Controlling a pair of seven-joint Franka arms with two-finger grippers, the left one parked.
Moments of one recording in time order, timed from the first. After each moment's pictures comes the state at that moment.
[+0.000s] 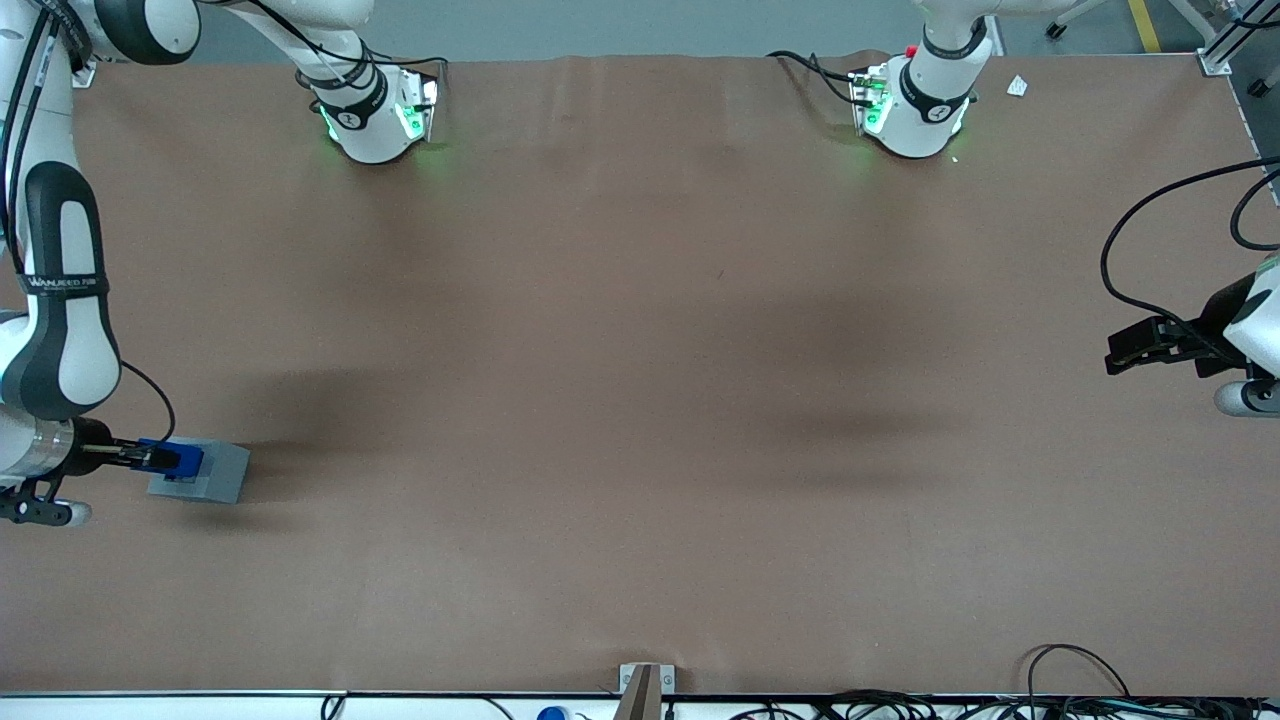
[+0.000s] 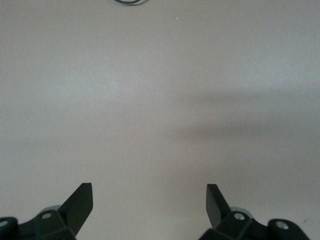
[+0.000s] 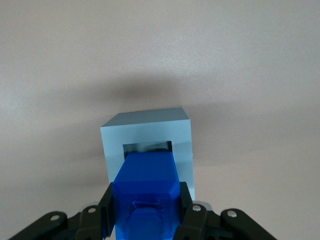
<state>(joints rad) -0.23 0.67 -0.06 -1.41 0.04 2.00 -0.13</state>
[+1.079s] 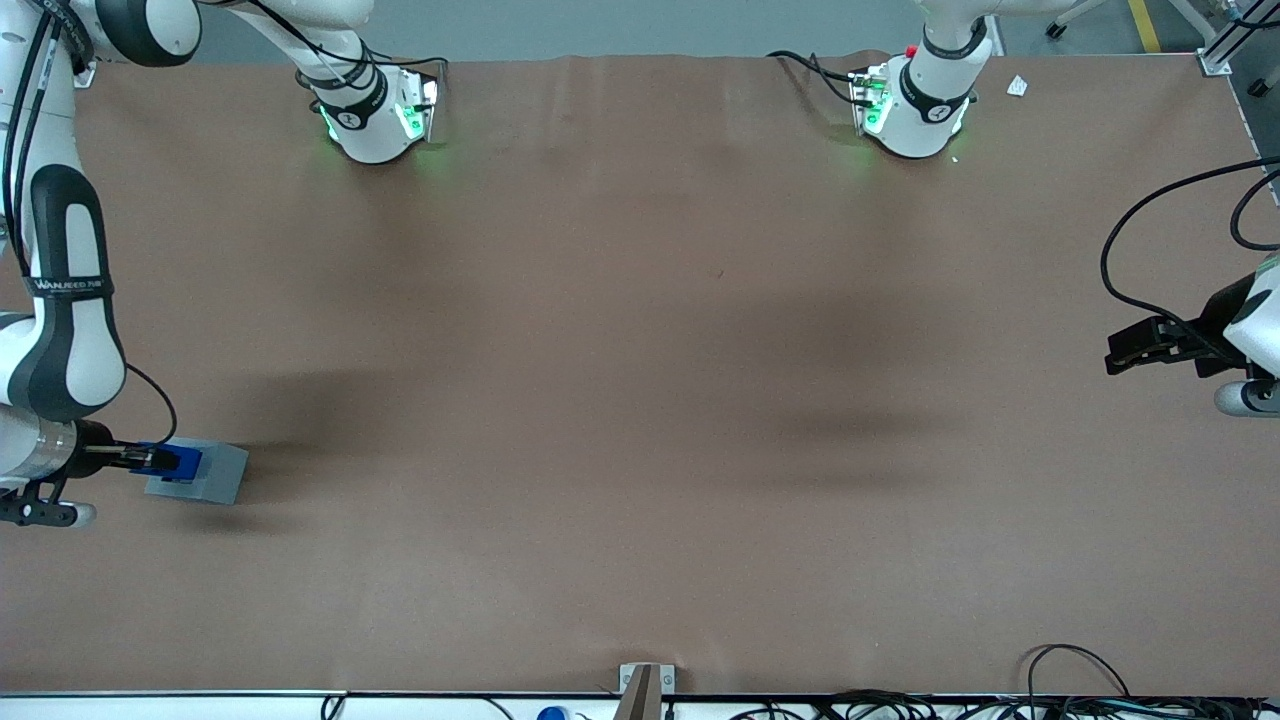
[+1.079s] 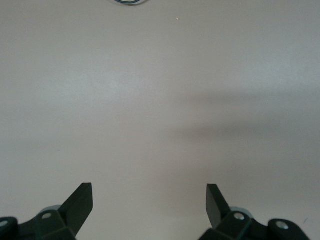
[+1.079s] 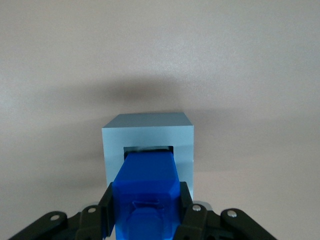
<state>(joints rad) -0.23 0.68 -0.06 -1.41 0.02 2.02 -0.16</state>
